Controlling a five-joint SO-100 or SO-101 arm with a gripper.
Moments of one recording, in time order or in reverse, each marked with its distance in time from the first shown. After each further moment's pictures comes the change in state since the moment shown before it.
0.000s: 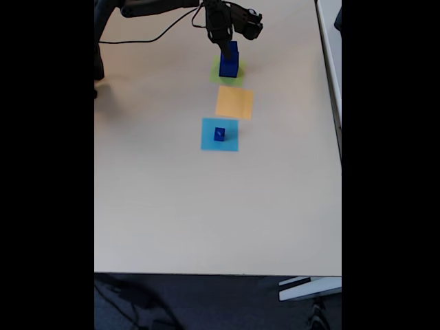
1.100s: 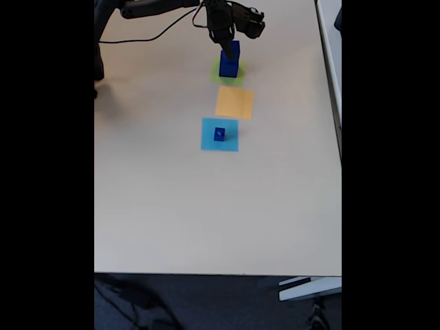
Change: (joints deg) arm 1.2 -0.1 -3.2 1.8 -1.5
